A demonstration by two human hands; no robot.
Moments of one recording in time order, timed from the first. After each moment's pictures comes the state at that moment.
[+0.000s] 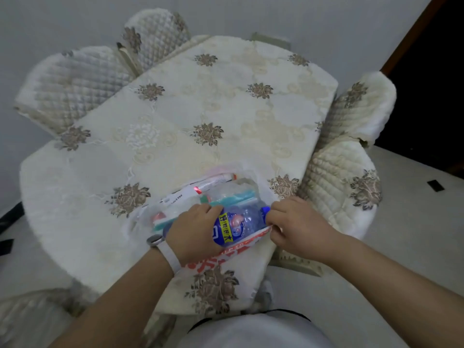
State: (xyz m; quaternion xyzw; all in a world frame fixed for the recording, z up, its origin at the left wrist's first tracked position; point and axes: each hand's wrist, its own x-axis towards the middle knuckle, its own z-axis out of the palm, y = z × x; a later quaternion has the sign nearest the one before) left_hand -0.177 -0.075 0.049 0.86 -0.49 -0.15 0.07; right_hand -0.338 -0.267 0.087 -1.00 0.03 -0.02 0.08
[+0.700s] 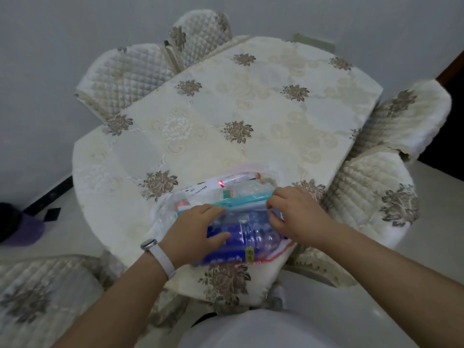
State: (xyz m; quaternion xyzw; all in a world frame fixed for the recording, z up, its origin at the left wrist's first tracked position) left_hand -0.182 -0.023 0.053 0.87 -0.43 -0.14 0.19; right_hand -0.296 -0.265 0.078 -0.99 0.01 0.01 0.11
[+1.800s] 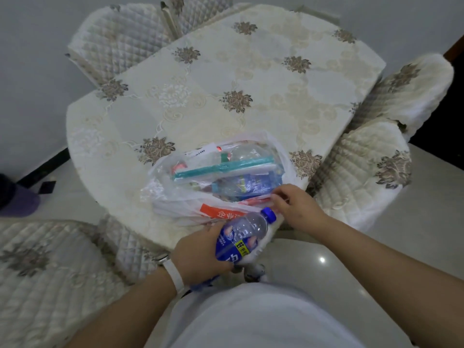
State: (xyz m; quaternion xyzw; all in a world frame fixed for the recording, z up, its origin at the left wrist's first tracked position) left_hand -0.288 0.012 0.002 0.88 -0.35 -0.29 0.14; right_hand -0.353 -0.249 0.012 -0.90 0.21 0.05 0.37
